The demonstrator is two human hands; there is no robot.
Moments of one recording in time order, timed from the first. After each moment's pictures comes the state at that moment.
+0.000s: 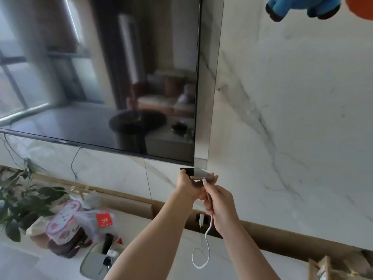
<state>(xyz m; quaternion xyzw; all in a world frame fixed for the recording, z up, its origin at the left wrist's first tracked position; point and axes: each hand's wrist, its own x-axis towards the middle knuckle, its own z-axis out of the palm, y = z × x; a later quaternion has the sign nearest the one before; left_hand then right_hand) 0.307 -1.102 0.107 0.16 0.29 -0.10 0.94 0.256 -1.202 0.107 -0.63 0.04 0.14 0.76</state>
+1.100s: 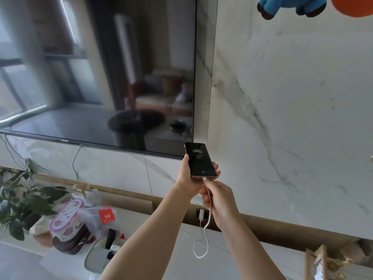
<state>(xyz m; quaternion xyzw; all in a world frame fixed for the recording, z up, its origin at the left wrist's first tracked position) 0.287 -1.105 0.104 0.25 0.12 -0.14 0.95 0.231 -1.207 0.115 -0.63 0.08 0.14 0.76</state>
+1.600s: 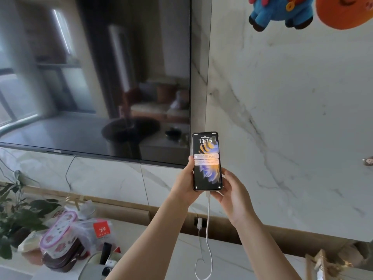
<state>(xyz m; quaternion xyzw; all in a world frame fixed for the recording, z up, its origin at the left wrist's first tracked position) 0.283 -1.100 0.121 0.39 0.07 -0.12 0.91 0.255 -1.229 0.127 -0.49 0.04 0.11 0.86</state>
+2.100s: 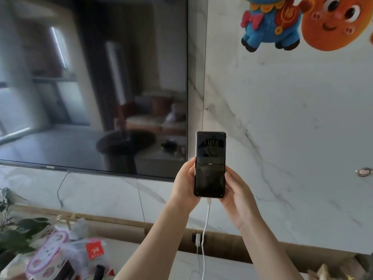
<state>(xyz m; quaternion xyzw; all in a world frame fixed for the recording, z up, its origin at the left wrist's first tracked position) 0.281 -1.101 0.160 0.42 -0.03 -0.08 0.91 0.269 -1.236 0.150 -0.51 -0.08 0.06 0.85</state>
